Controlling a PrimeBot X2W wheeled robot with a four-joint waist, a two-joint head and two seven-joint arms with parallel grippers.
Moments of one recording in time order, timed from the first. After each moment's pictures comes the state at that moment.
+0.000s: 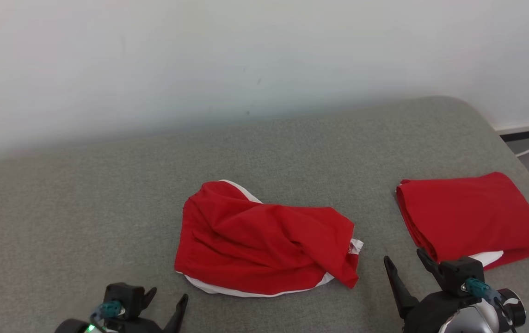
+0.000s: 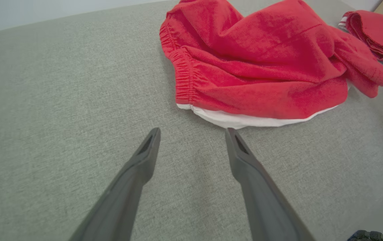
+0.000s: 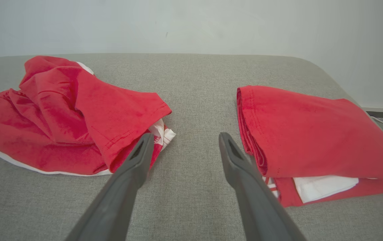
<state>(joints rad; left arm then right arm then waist) -0.10 0.27 -0.46 0.25 -0.34 0.00 0.16 0.02 -0.14 0.13 0.10 0.21 -0.02 0.13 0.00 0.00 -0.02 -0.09</state>
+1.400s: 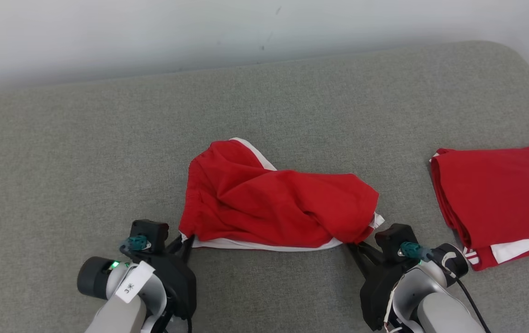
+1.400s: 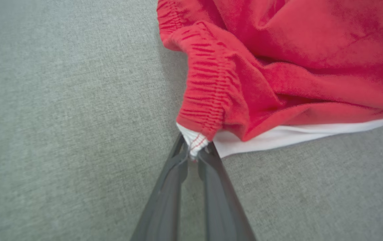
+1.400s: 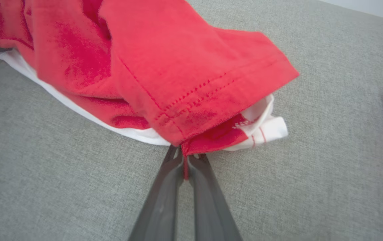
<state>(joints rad) -0.45 0.12 -0.50 0.63 -0.28 -0.04 0.11 -0.27 -0.11 0.33 0.39 0.17 0.11 0.15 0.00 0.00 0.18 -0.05</state>
